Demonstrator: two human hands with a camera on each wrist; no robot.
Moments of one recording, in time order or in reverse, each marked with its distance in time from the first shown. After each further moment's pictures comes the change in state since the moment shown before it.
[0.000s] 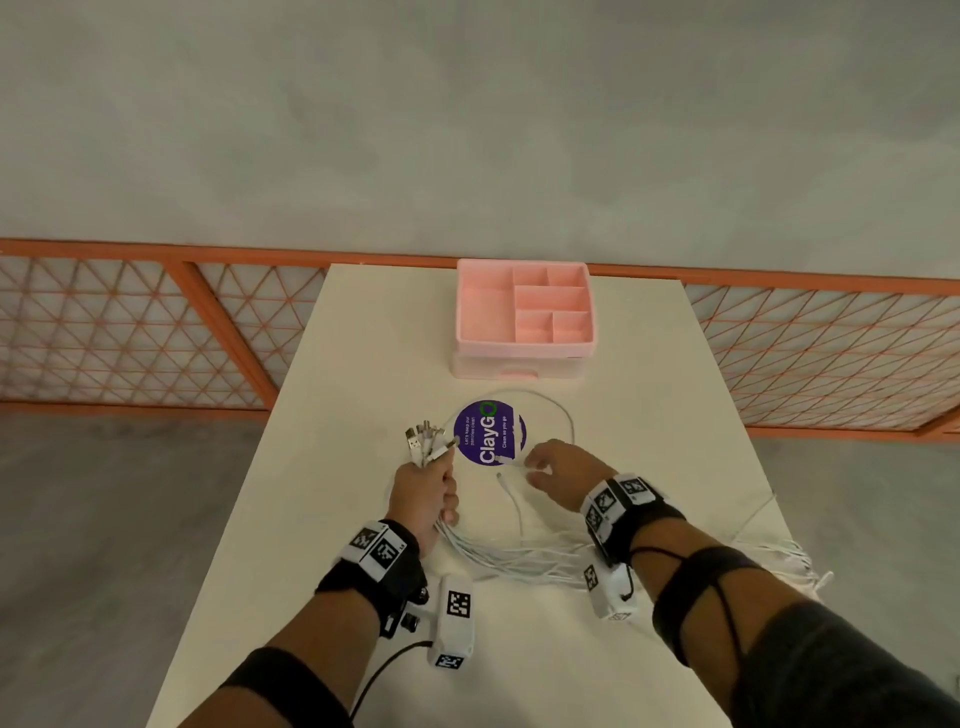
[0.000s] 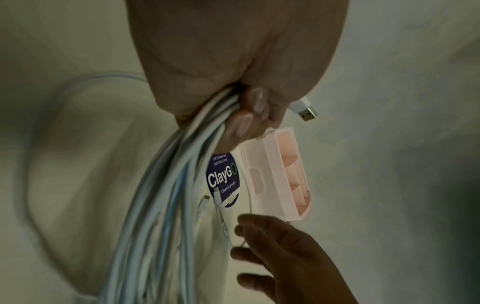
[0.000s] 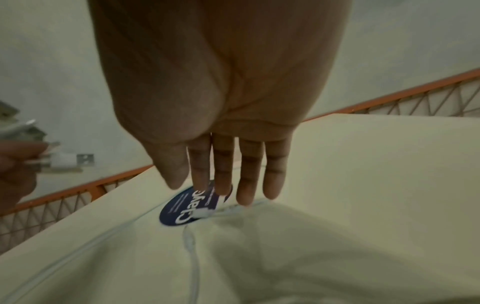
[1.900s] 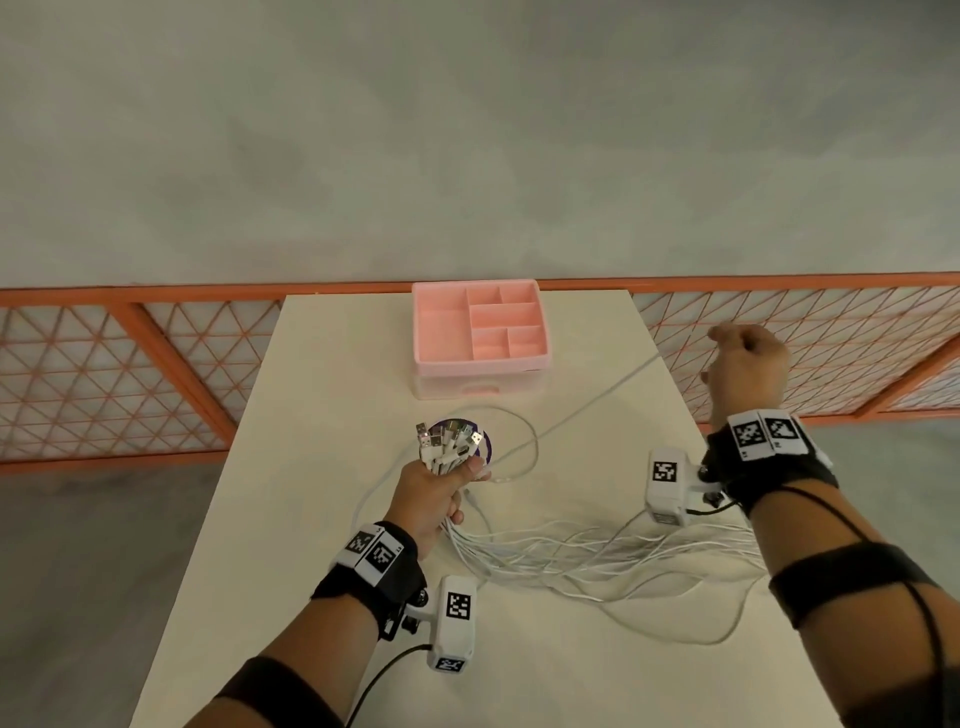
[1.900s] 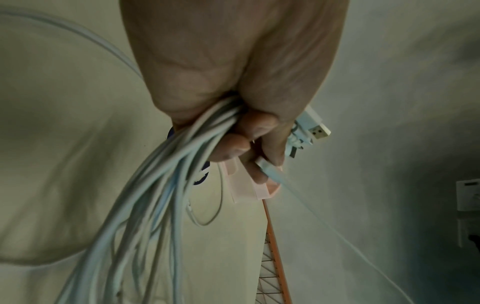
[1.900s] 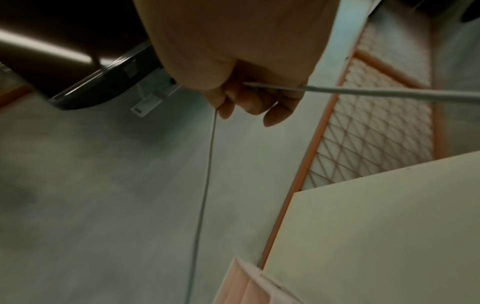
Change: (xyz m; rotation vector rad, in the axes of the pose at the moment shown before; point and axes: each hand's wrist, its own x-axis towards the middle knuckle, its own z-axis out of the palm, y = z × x) left_hand -0.005 0.004 0.035 0.157 -0.270 0.200; right_hand -0.080 0.082 -0.161 0.923 1.227 0.307
